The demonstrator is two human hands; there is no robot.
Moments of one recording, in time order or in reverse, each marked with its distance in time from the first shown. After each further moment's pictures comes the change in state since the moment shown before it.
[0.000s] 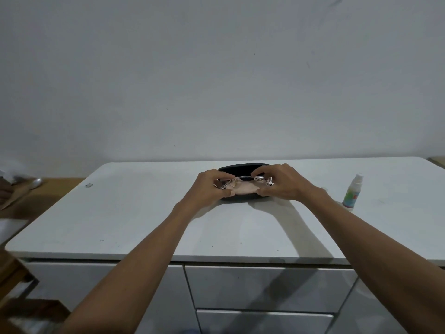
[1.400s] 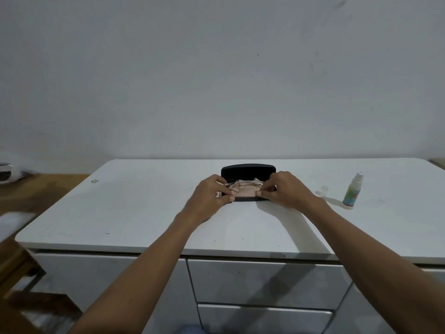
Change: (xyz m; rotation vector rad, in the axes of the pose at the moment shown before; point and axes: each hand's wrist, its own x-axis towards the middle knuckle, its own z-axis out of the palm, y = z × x) left_hand -0.026 -0.021 0.014 0.157 0.077 0.057; right_hand -0.021 -0.006 0.017 -0.108 0.068 -0.055
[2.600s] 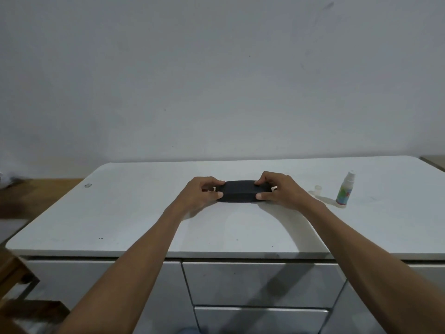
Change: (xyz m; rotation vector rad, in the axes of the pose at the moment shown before) left_hand 0.006 0.006 -0.024 -0.428 -0.177 -0.237; right_hand -0.009 0.014 0.000 0.467 -0.062 0.198
